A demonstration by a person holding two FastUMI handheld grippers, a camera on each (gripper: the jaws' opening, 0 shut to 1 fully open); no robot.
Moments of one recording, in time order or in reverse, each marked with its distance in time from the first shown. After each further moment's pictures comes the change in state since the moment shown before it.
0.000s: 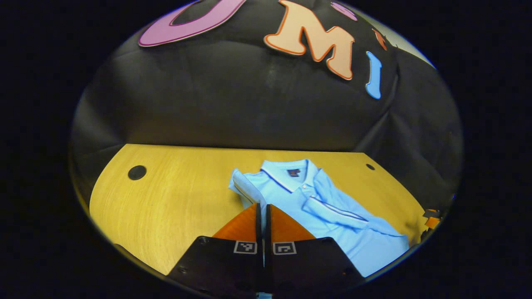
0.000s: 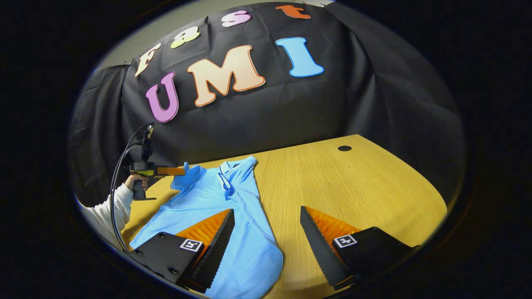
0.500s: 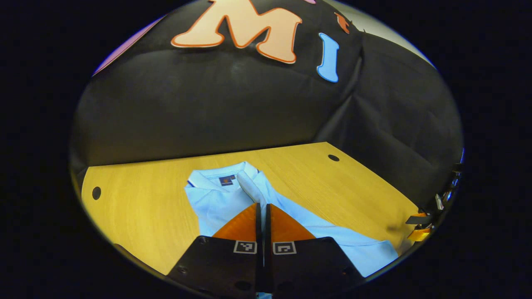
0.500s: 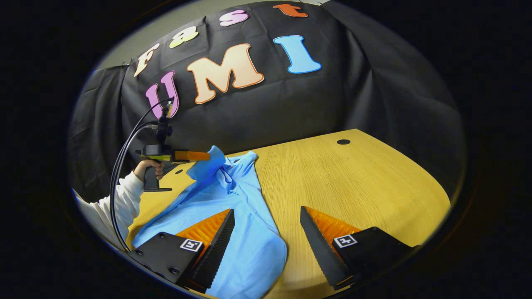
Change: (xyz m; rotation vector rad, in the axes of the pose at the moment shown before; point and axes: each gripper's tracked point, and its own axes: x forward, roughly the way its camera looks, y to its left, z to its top) left arm 0.049 -0.129 -0.010 0.126 0.070 -0.183; right arm -0.014 0.006 -0.012 0.006 0.011 0.002
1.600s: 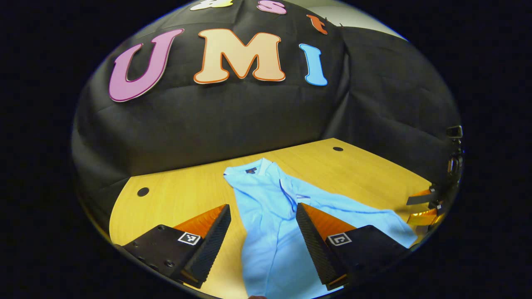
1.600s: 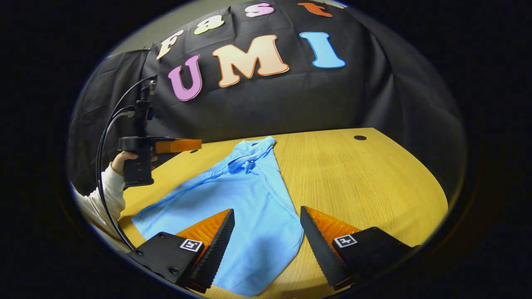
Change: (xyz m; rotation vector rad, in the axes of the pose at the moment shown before) left arm -0.169 -0.005 -0.062 0.134 -0.105 0.214; right arm -0.027 0.031 -0.048 -0.134 0.095 0.109
